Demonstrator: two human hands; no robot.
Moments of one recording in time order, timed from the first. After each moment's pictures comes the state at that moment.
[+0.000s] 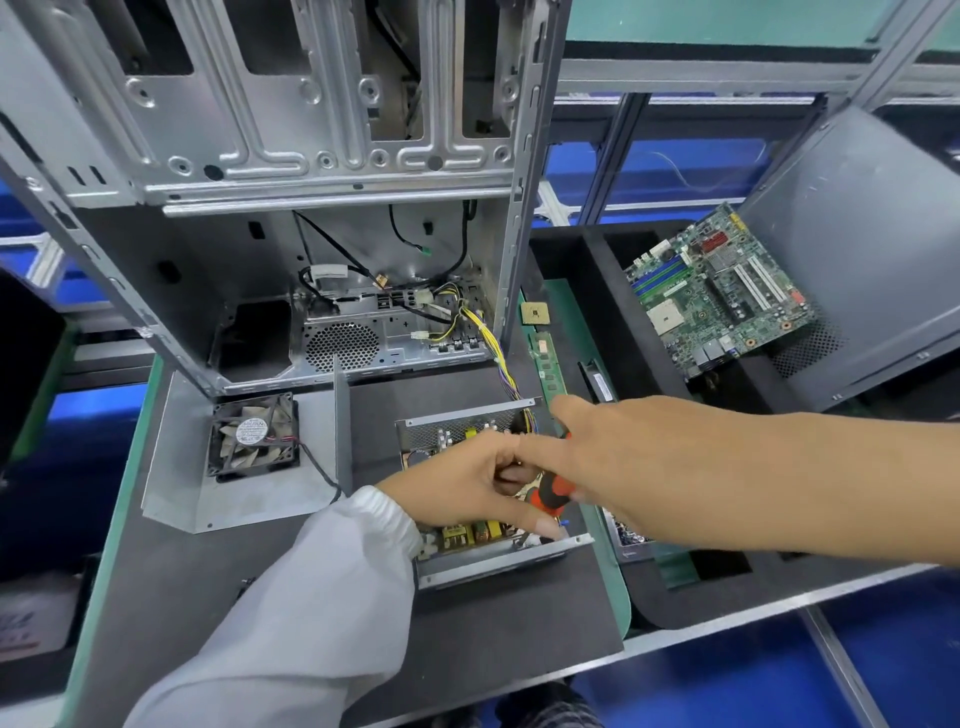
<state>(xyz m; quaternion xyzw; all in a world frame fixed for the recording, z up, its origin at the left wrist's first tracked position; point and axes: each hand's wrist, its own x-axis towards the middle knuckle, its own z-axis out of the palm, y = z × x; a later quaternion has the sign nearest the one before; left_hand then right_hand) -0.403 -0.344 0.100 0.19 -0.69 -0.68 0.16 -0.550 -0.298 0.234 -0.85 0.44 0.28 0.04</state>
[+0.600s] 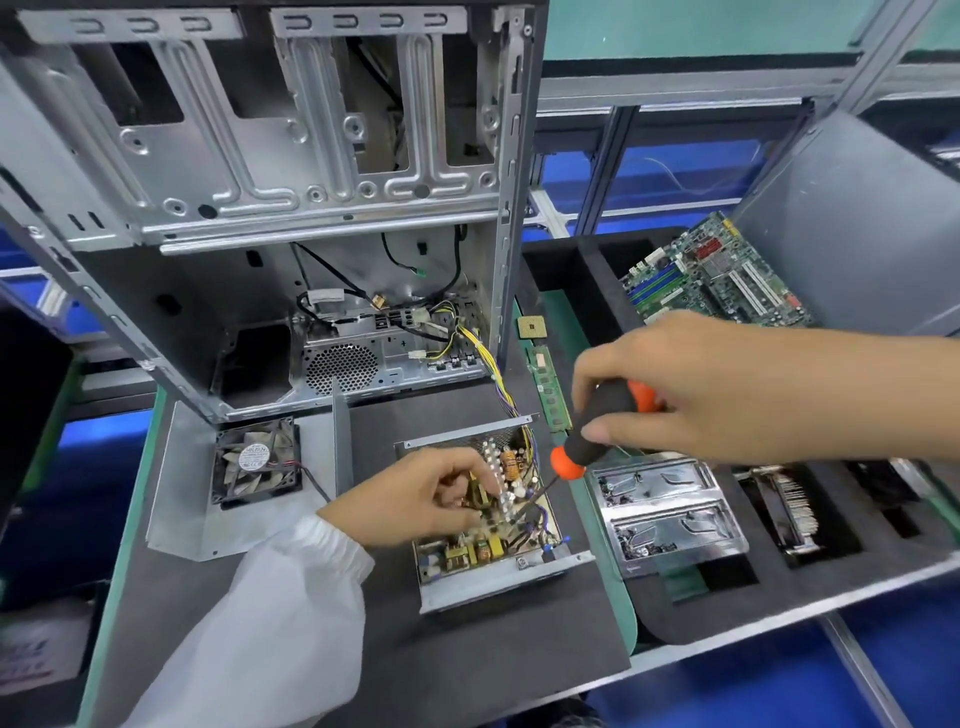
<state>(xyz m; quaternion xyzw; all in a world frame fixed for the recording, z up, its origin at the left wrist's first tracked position) -0.354 -0.359 0.095 0.33 -0.76 -0.55 0.09 -0.584 -0.319 0.287 -0.82 0.53 0.10 0.18</state>
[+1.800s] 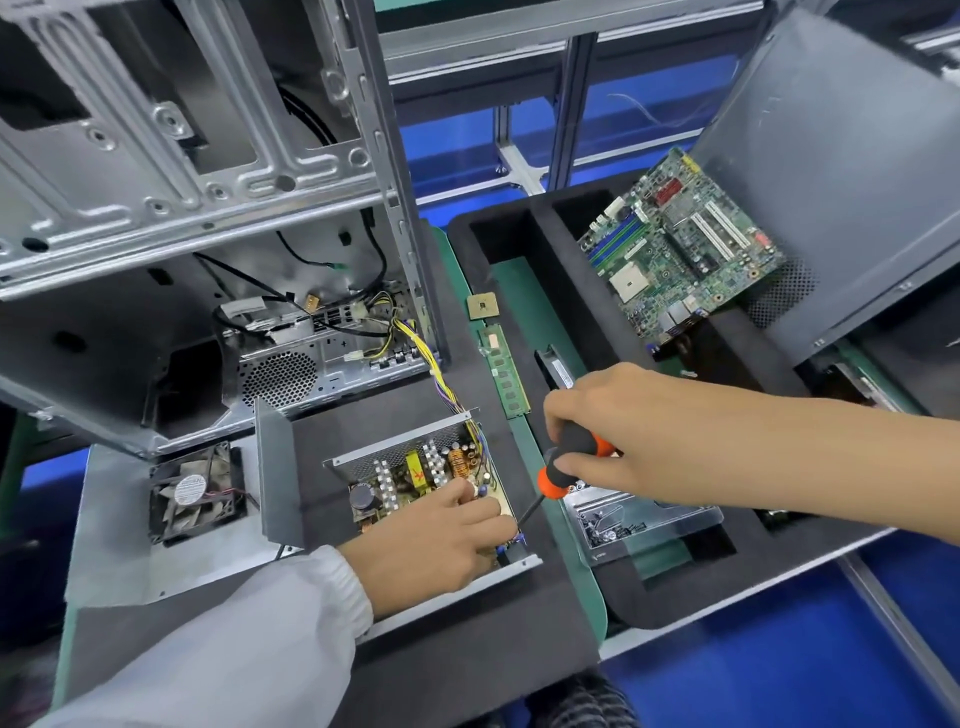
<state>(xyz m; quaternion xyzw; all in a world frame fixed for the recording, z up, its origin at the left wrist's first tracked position) -0.418 -0.336 0.061 0.01 -0.99 0.11 0.04 -0.636 -0.309 0.217 -0.80 0.55 0.09 0.21</state>
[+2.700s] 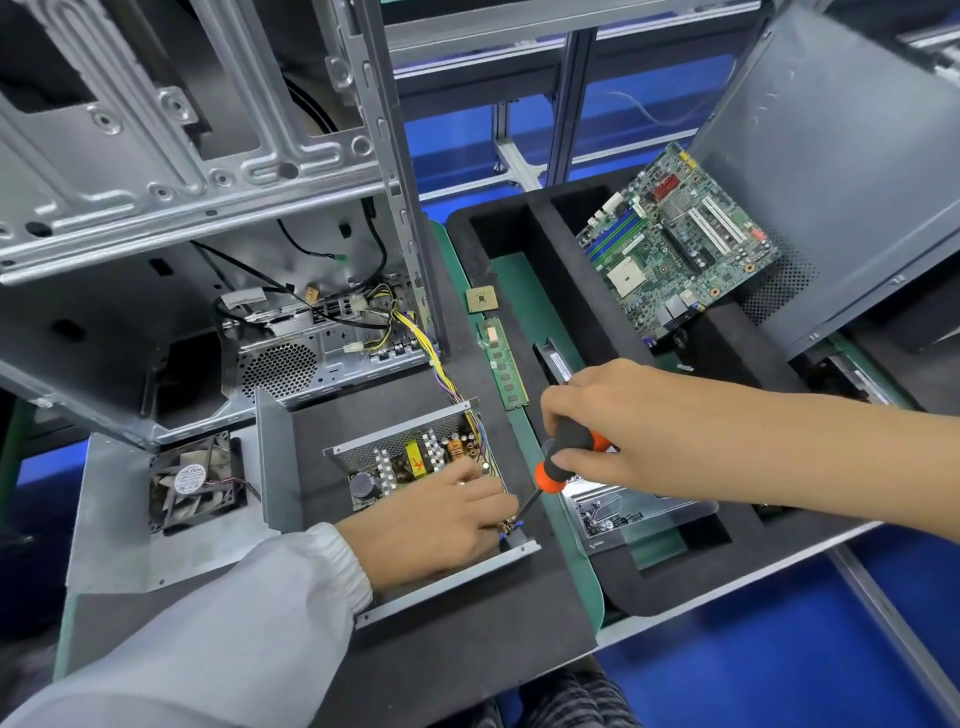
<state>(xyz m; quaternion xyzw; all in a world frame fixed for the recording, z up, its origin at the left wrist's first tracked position) -0.422 -0.338 0.082 0.01 -1.00 0.04 0.05 -0.632 -0.303 0.217 -0.81 0.55 0.10 0.21</state>
